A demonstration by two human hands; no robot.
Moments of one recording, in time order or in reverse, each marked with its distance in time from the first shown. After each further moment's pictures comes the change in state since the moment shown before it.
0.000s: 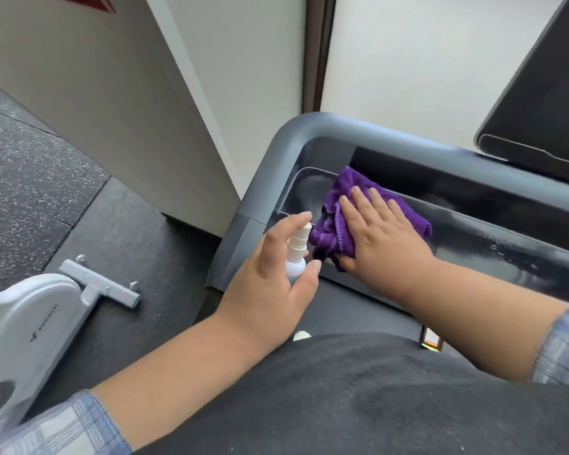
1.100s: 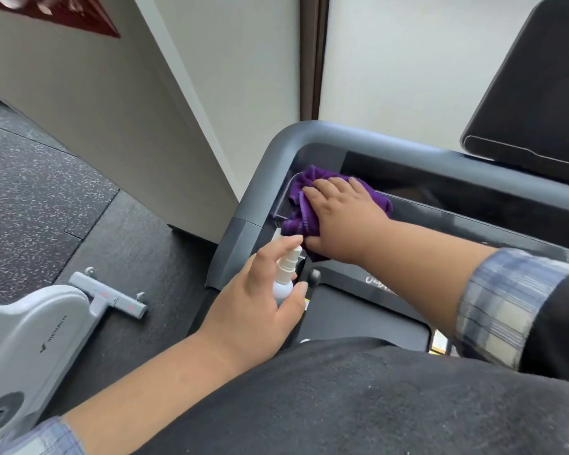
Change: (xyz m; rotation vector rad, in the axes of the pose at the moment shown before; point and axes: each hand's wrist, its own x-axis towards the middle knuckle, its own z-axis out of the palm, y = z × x) left_hand -0.025 0.004 -0.012 0.110 -0.085 -0.008; right_hand 0.043 -0.021 -0.027 -0.011 0.093 -0.131
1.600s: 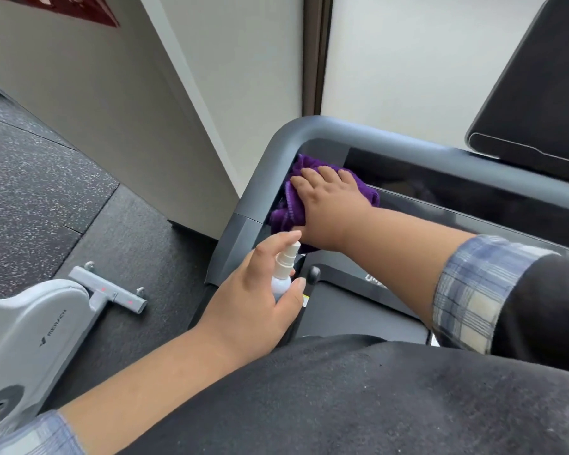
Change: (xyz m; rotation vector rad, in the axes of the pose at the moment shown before) left_hand 0.002 -0.002 -0.002 -0.003 -0.003 0.008; right_hand 0.024 -0.017 -0.004 0.009 -0.030 0.010
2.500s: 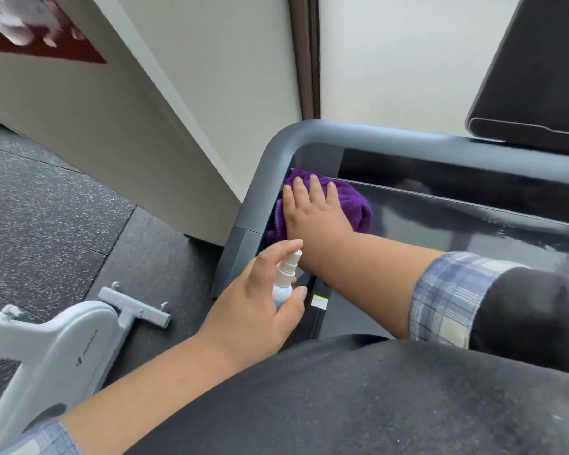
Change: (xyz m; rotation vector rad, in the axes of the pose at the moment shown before) left_hand 0.008 -0.003 -0.004 0.100 -0.082 0.011; right_hand -0.005 -0.033 0.007 -0.034 -0.043 0.069
